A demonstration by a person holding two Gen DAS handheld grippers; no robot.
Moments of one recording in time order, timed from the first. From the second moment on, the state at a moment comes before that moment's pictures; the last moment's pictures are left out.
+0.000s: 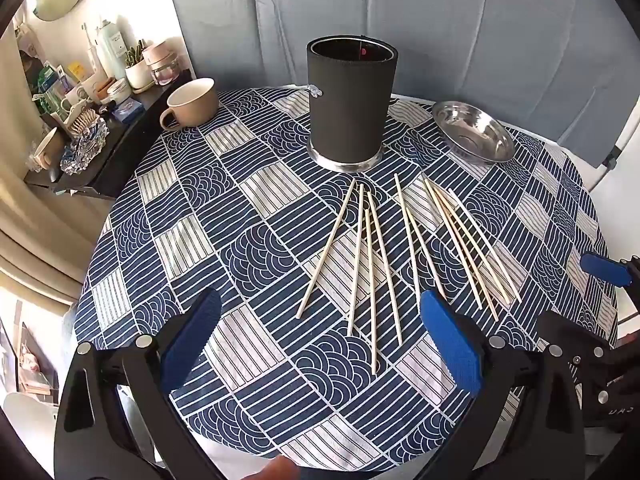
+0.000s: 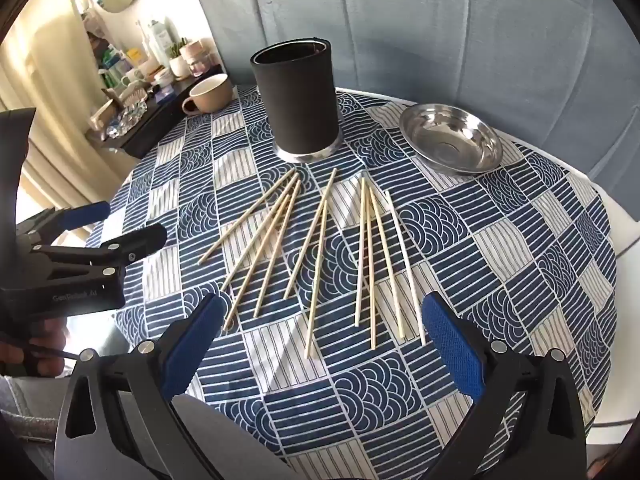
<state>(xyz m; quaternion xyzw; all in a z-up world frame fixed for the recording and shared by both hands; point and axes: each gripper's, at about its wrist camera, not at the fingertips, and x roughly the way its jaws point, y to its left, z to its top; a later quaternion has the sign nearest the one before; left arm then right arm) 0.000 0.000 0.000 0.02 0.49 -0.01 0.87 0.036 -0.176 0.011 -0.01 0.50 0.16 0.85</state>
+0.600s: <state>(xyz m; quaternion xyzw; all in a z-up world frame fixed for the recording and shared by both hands) -0.002 0.002 -0.005 0.02 0.49 -0.01 0.87 0.035 -0.173 0.012 -0.02 0.50 0.15 0.85</state>
